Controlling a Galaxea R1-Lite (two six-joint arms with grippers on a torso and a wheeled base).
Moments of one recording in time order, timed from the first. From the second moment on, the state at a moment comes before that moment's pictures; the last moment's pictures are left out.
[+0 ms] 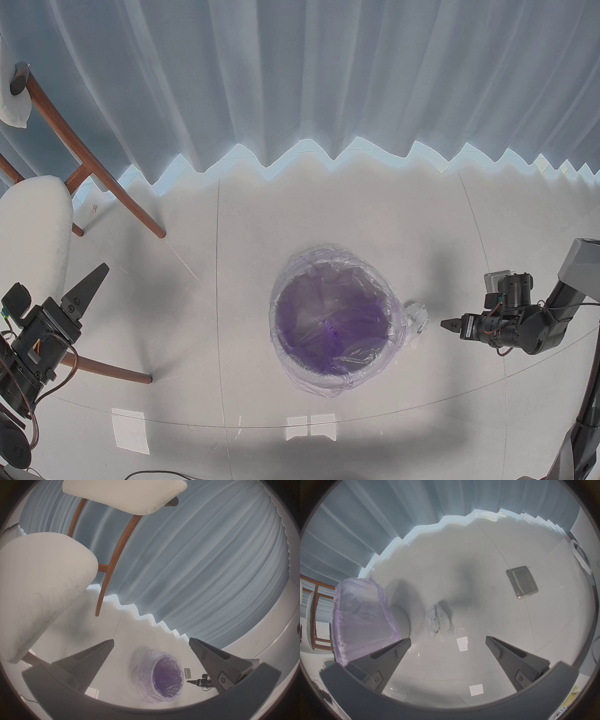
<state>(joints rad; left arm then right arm) -0.05 1.29 -0.06 -1.34 -0.23 -0.61 0.02 2.19 -0.72 -0.73 0.16 0.20</state>
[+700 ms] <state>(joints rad) -0.01 1.27 -0.02 -1.33 -0.22 -0.61 0.10 2.51 -1.14 -0.65 0.16 0.17</state>
